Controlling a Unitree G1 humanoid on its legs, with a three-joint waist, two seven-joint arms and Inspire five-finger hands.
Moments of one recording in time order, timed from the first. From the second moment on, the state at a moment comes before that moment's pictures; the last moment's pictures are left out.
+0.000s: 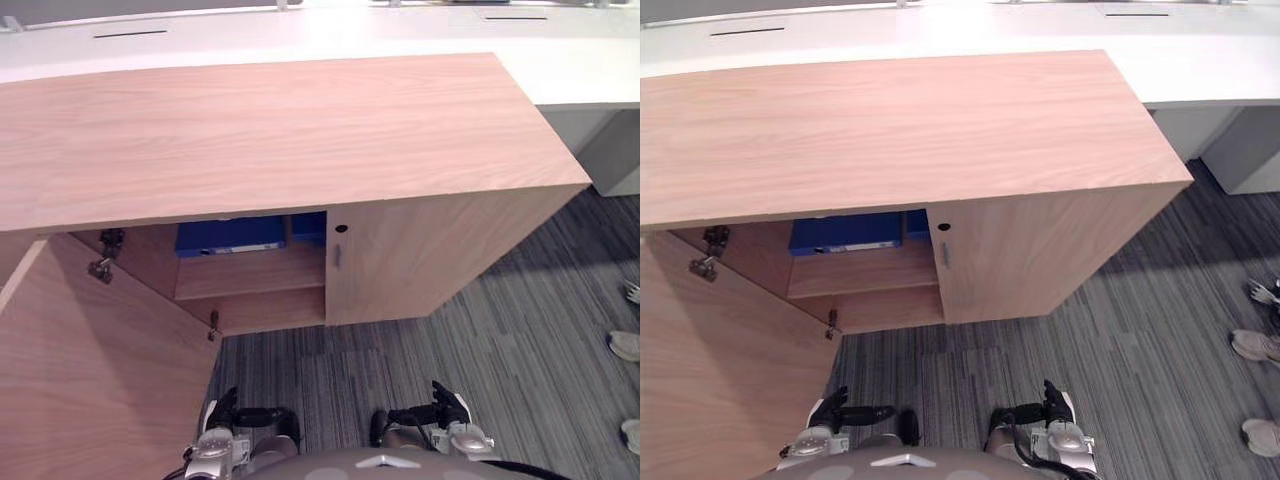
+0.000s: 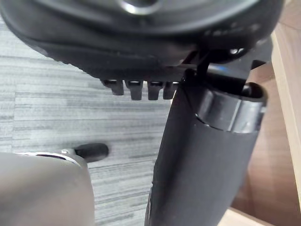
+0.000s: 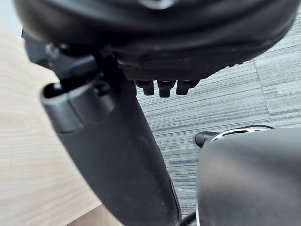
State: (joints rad) left arm 0.07 0.12 0.13 1.03 0.01 -0.03 0.11; right arm 0.06 -0.08 -0.11 0.98 -0.04 -0.01 -0.08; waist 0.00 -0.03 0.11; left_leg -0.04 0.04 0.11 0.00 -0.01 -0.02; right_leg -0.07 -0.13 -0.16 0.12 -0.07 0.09
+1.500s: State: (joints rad) left arm 0.14 0.36 0.58 0.72 -0.19 -0.06 0.23; right arm 0.01 -0.09 -0.22 1.00 0.00 0.00 -0.16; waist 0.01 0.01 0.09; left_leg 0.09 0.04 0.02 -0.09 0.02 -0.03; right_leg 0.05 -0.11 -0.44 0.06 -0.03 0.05
